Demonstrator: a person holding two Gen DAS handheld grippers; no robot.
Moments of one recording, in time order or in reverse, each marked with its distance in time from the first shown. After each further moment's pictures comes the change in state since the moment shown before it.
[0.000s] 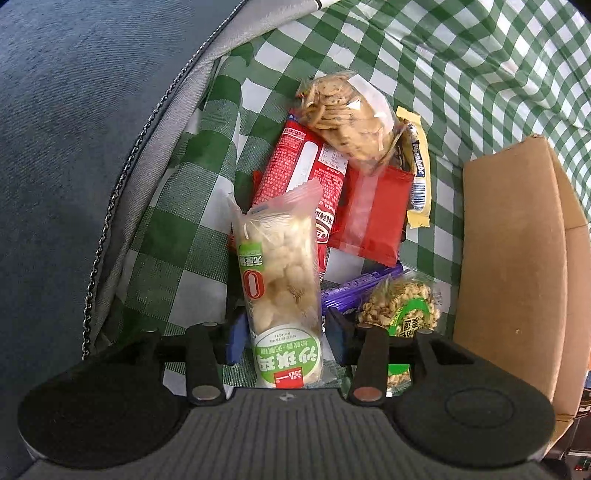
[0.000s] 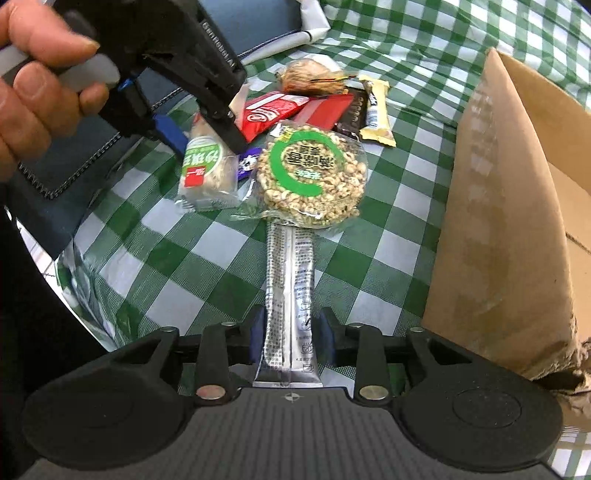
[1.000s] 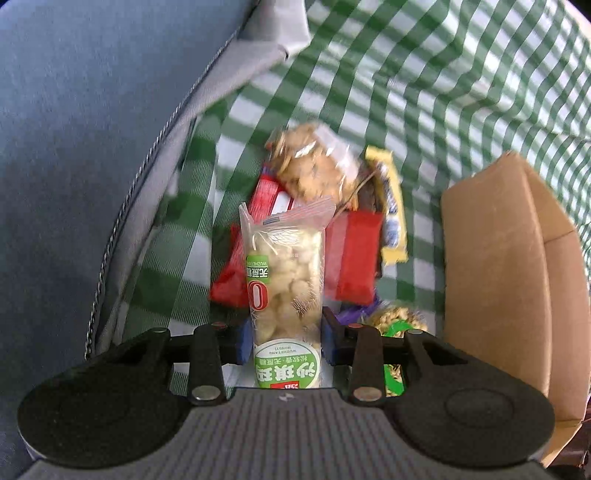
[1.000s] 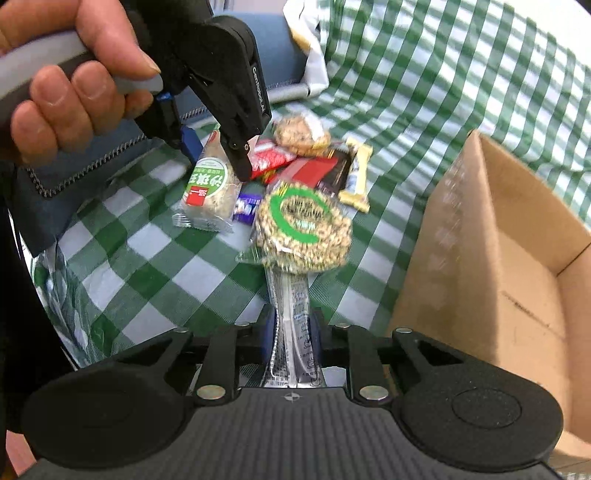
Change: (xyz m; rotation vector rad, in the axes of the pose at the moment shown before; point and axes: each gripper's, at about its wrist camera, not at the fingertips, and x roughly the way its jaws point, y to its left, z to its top) left arm -0.014 -0.009 0.004 0.072 -0.160 -0.020; right arm -0.026 0.014 0.001 -0.164 -0.174 -0.159
